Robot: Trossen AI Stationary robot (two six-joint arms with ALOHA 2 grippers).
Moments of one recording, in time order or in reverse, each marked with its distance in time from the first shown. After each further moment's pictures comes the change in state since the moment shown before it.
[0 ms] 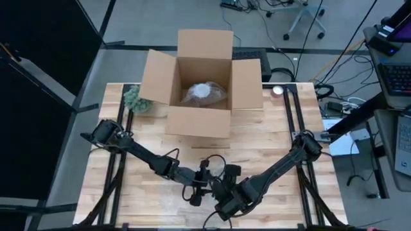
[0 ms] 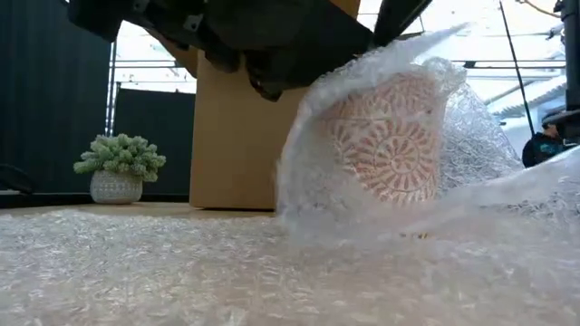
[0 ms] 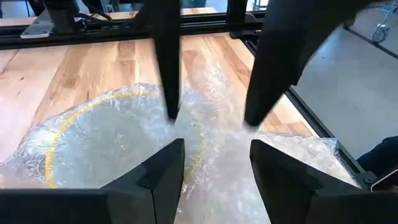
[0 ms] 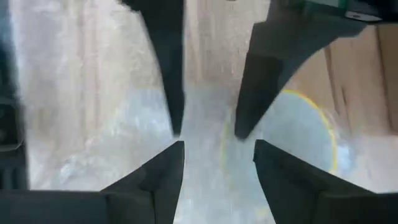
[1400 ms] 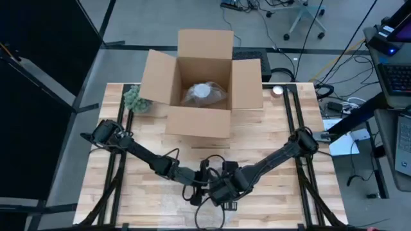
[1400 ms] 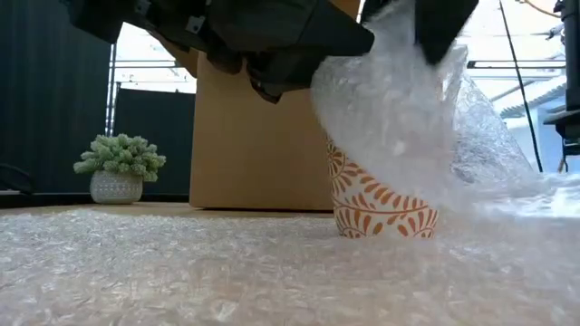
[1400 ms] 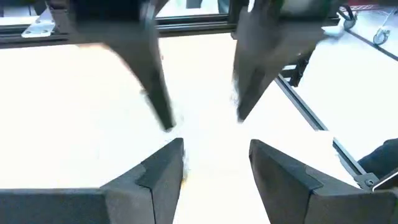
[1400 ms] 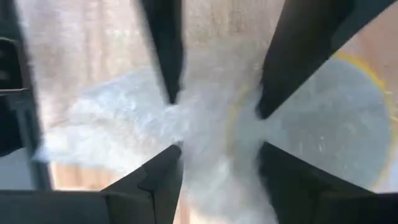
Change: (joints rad) left arm -0.002 0.002 -0.002 0.009 -0.002 -0.003; right arm -0.086 0.000 -0.016 -0.015 -0.262 -0.128
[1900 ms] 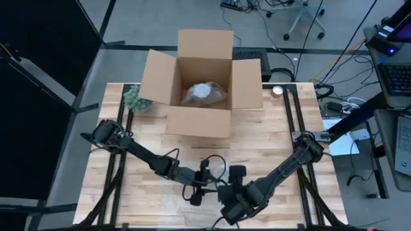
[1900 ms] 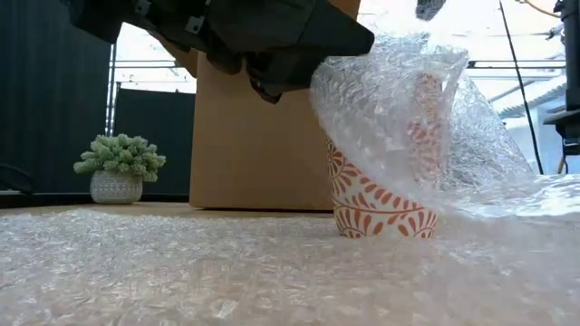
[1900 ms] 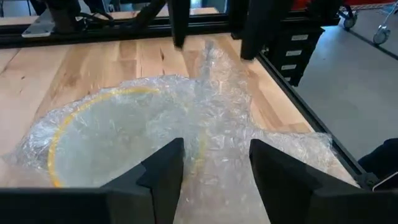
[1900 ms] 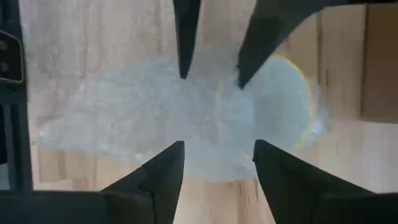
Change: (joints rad) left arm 0.000 0.000 0.000 0.000 0.000 -0.017; right arm 0.108 0.000 0.043 -0.066 0.262 0.058
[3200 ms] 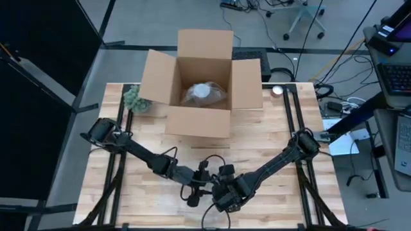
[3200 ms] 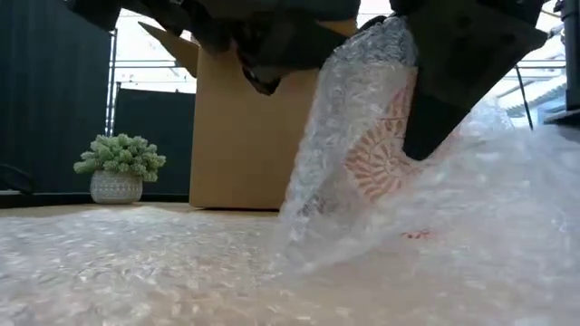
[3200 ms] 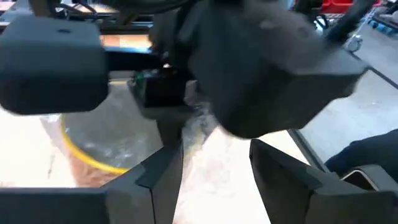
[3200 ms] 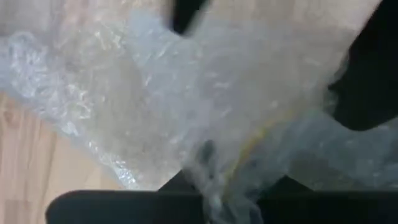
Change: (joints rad) left arm -0.007 -0.073 -0.003 -0.037 0.064 -0.037; right arm -0.086 0.001 -0.304 0.343 -0.140 -0.262
